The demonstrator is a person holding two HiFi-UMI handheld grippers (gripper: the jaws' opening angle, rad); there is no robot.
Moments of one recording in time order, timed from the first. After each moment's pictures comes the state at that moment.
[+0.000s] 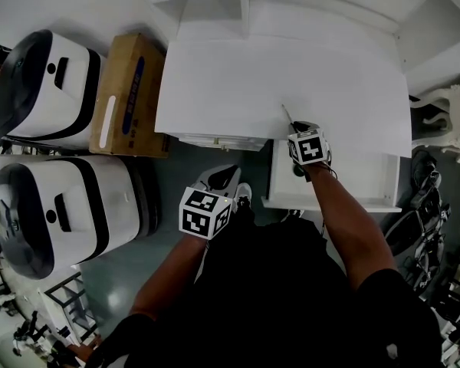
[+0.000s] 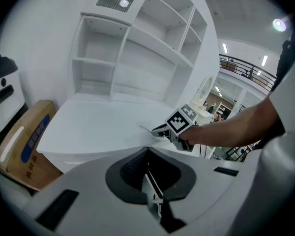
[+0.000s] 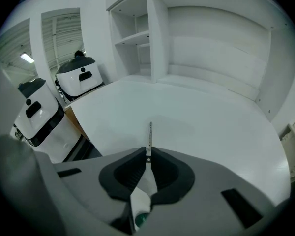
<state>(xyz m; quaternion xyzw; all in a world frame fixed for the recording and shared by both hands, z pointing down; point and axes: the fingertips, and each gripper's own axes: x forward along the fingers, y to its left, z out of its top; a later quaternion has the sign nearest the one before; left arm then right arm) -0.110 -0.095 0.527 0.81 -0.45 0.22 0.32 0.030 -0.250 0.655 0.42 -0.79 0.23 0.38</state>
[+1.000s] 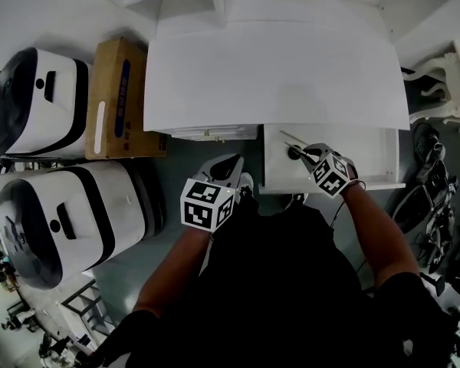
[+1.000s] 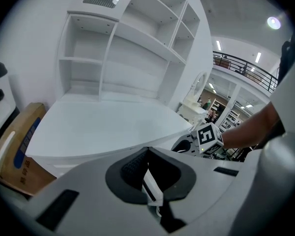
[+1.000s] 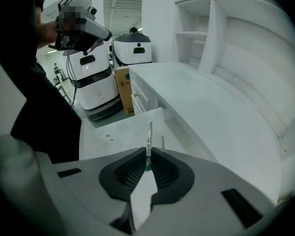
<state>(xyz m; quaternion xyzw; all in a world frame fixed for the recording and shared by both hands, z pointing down) -0.069 -0.094 0.528 0.82 -0.42 0.24 0.31 0.101 -0.106 0.674 0.18 -0.85 0.08 0.49</state>
